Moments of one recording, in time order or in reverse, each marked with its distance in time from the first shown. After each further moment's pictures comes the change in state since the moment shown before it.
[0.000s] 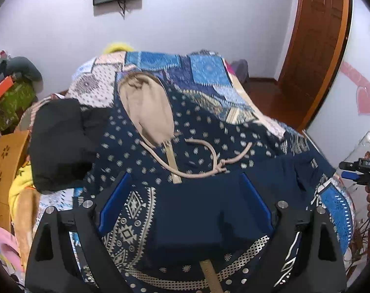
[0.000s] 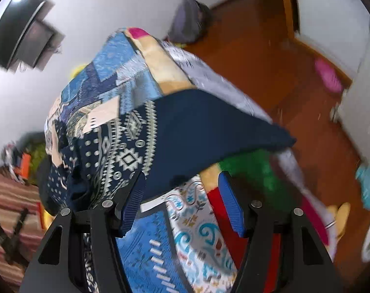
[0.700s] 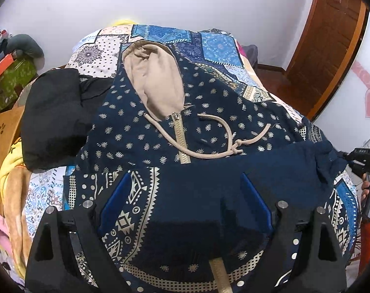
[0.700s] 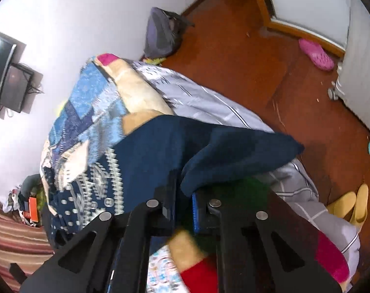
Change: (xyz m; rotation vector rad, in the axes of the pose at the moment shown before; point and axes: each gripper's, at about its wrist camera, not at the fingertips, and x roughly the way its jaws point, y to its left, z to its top) left arm 0.033 0.020 -0.017 -0.073 0.105 0.009; right arm 0.024 -0.030 0.031 0.169 -0.103 0.023
